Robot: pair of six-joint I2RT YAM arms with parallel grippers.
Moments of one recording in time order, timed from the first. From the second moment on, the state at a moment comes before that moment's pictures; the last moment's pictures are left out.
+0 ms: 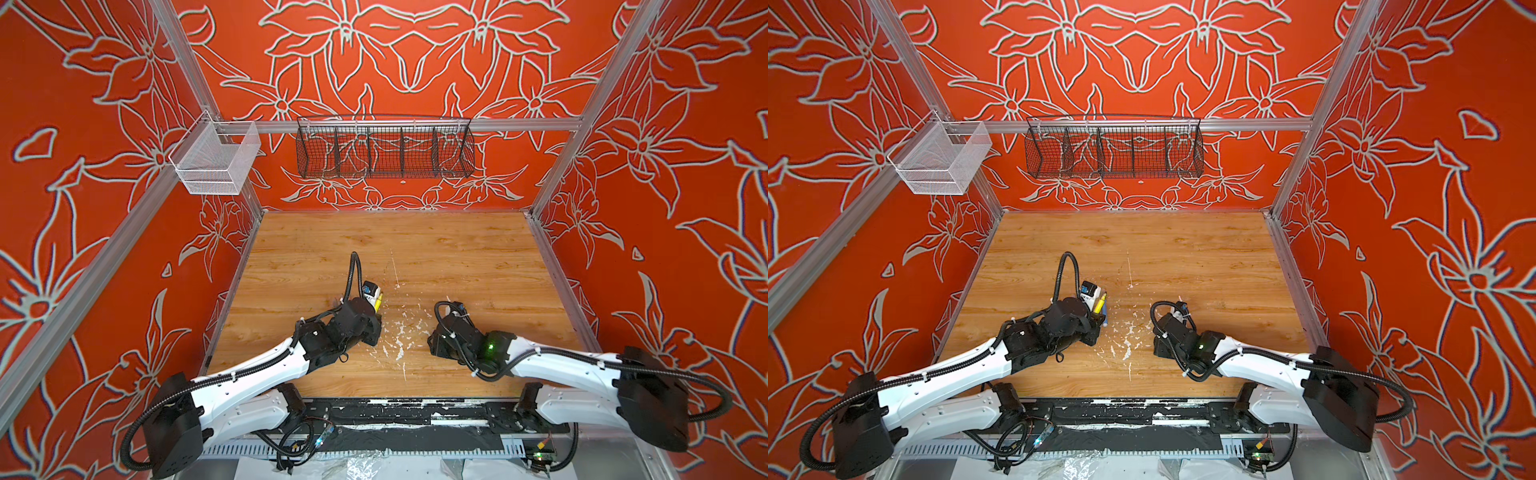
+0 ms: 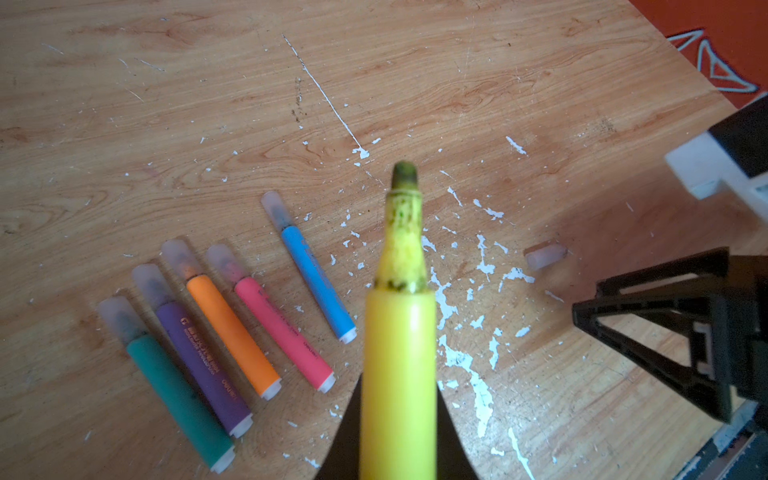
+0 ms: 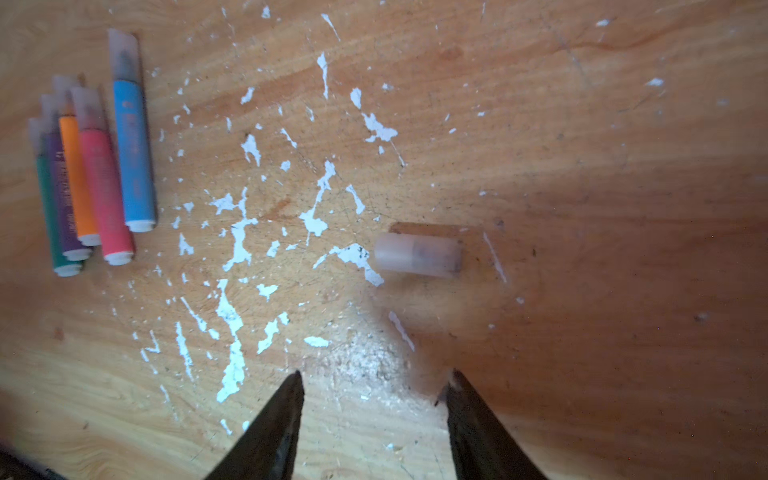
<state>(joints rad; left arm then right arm) -0.83 1.03 0.64 -0.34 -0.23 -0.40 0.96 1.21 0.52 -0.31 0.21 1.05</state>
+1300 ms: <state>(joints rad) -0.83 0.96 0.64 -0.38 -0.24 -0.40 0.77 1.59 0.82 -0.35 0.11 0.71</state>
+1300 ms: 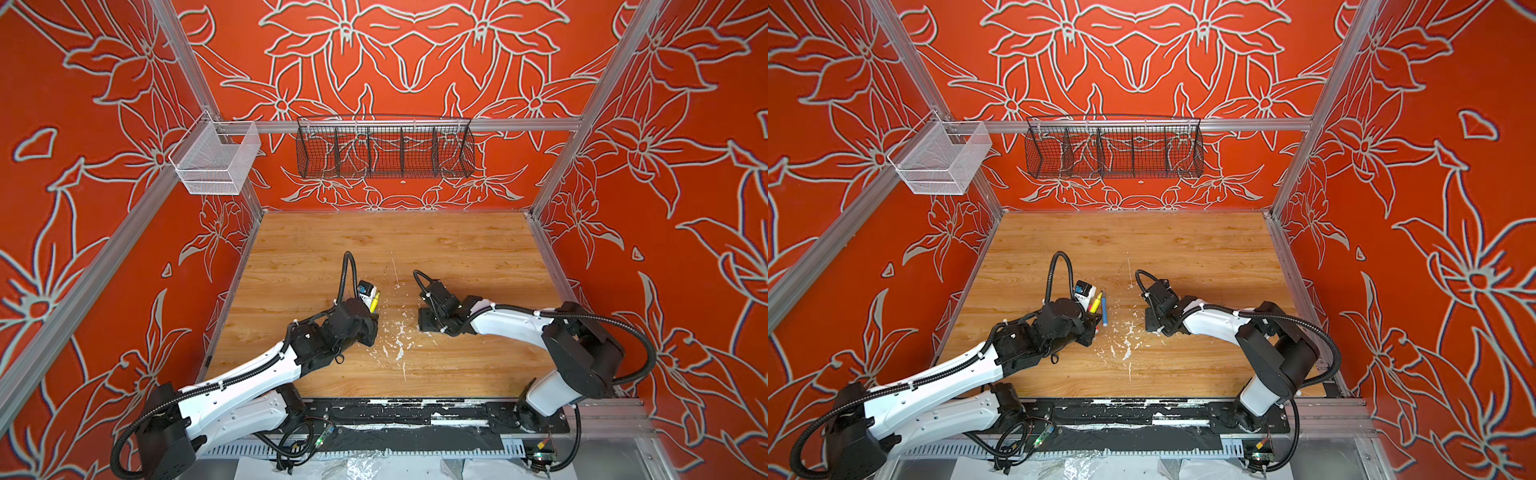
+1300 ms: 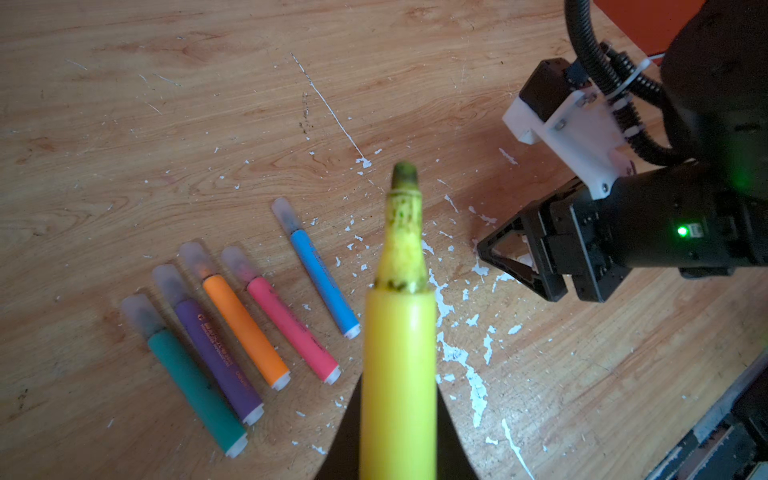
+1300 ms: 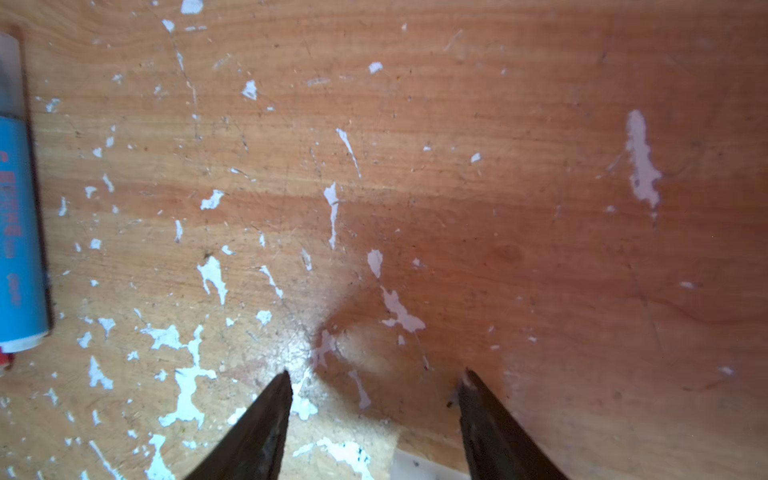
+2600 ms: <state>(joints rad) -0.83 0.95 0.64 -0.39 -0.23 -0.40 0.93 1.59 0.84 -0.53 0.22 0.77</state>
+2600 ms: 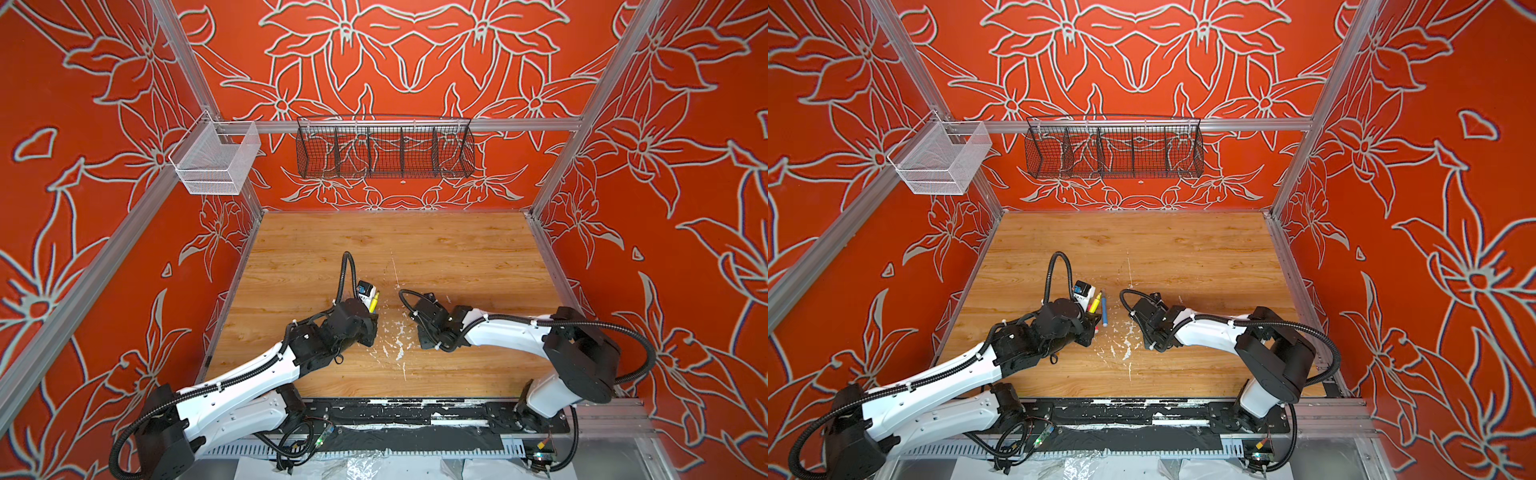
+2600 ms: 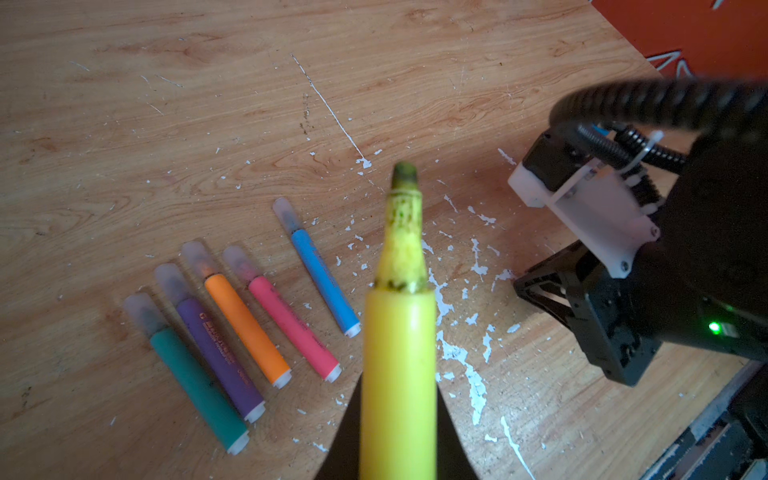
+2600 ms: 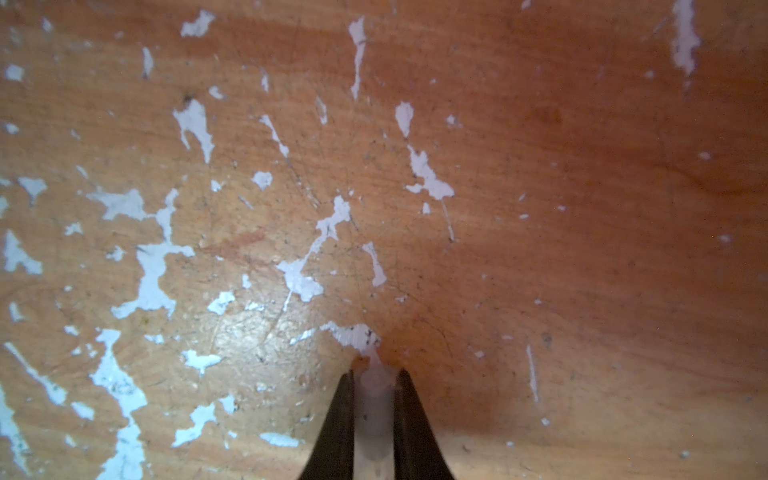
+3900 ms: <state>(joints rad) -1.03 1.10 0.55 0.20 0.02 -0.57 0.93 0.93 0.60 0.12 0.27 1.02</state>
